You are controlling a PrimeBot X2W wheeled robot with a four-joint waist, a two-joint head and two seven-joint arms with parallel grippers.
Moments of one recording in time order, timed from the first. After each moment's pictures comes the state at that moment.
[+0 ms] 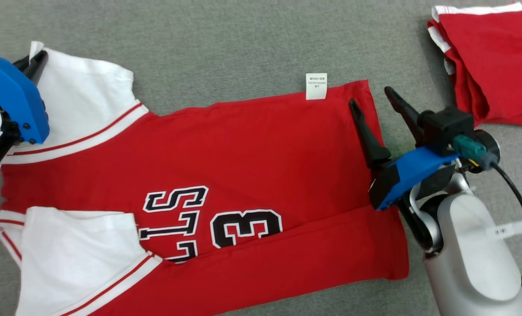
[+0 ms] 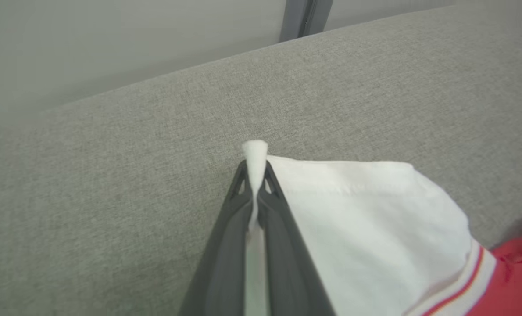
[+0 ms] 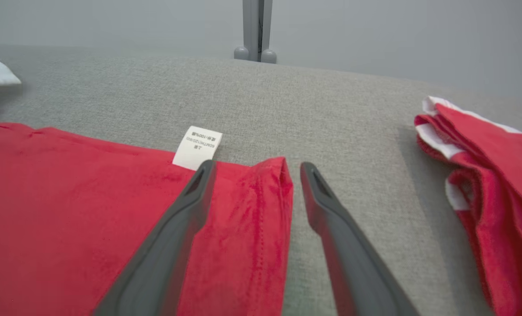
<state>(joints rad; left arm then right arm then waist) -0.85 0.63 -0.45 0.44 -0.70 -0.13 0.48 -0.48 -0.05 0.13 0.15 0.09 0.13 0.13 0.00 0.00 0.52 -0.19</state>
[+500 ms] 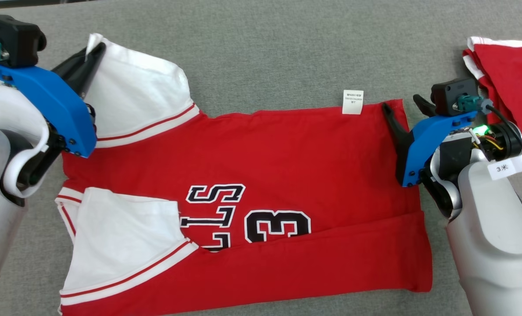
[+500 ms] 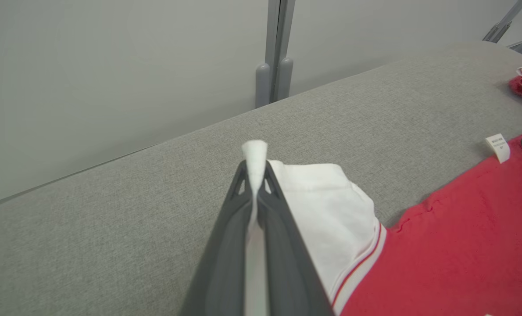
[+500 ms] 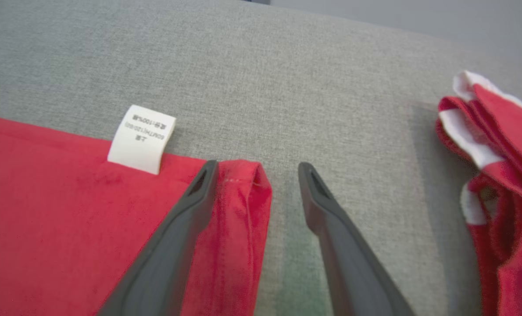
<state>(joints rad) -0.82 0.63 -0.57 0.27 -0.76 -0.13 0.33 -0.65 -0.11 0.05 0.47 0.05 0.13 0.31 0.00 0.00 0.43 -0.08</state>
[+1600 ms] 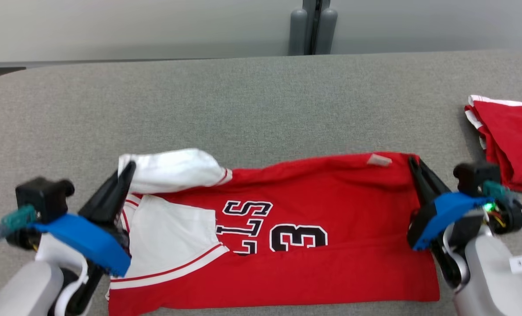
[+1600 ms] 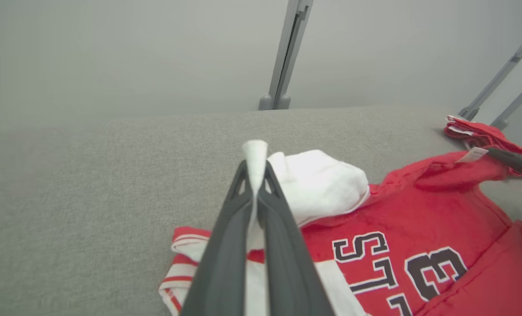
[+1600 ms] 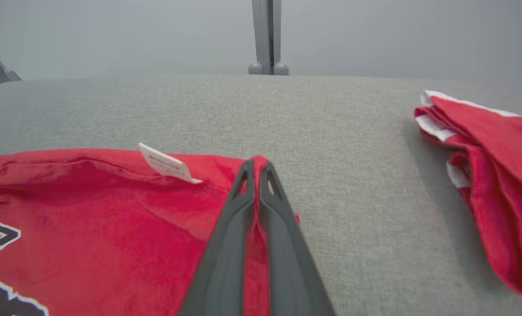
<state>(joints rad) -0.34 0.64 -0.56 0.08 -0.86 -0.02 -0.03 -0.40 -0.13 0.03 0.46 0.18 0.13 0.03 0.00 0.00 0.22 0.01</state>
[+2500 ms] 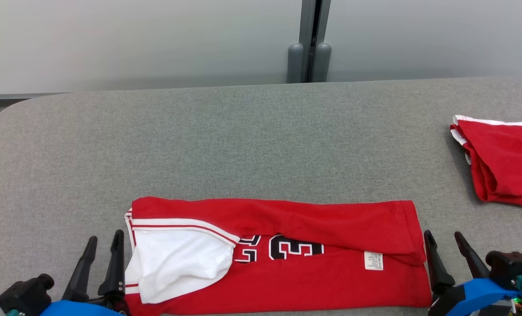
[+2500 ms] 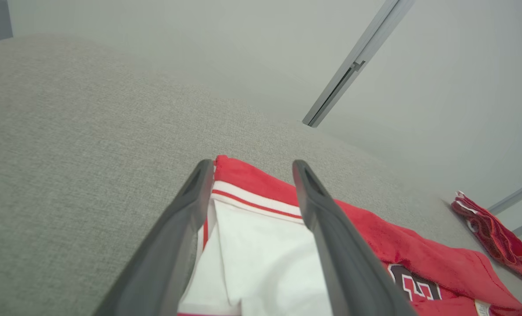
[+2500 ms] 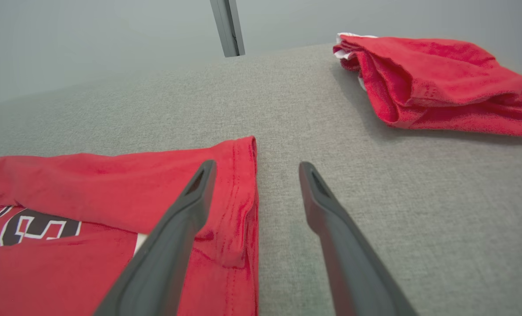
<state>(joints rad) 0.04 0.42 -0.34 0.14 -0.91 -0.04 -0.26 -0.01 -0.05 -0.11 0.22 0.19 0.13 -0.03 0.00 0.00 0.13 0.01</state>
